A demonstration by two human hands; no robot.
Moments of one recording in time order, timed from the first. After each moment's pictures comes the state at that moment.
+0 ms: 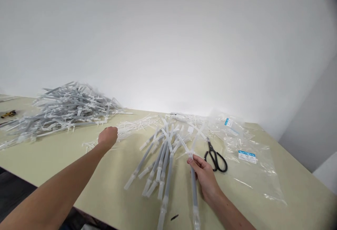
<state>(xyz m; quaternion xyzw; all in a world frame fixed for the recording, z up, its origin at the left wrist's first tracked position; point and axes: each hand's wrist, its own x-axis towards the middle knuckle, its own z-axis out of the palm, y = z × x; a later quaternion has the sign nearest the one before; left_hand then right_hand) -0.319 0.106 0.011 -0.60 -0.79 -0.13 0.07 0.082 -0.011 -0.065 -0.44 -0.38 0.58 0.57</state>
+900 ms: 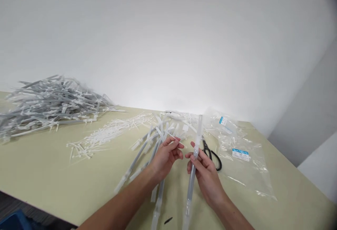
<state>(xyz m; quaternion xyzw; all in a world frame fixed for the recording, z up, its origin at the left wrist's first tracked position) -0.045 0.024 -0.007 -0.38 -0.29 -0.52 -0.70 0.091 -0.024 -0.030 -0.32 -0.38 0.59 0.64</state>
